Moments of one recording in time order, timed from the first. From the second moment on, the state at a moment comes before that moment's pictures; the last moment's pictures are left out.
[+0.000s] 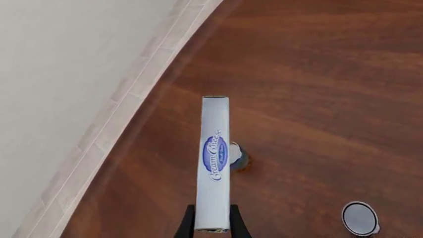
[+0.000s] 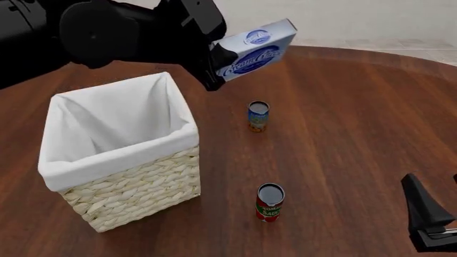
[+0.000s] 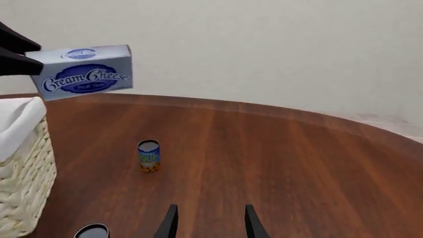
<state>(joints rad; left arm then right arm) -0.69 1.46 -1.37 0.41 0.59 0.08 0.00 0.00 -0.01 -0.04</state>
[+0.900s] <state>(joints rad) -0.61 1.36 -1.31 0.43 0.61 0.09 0.00 0.00 -0.01 -0.06</state>
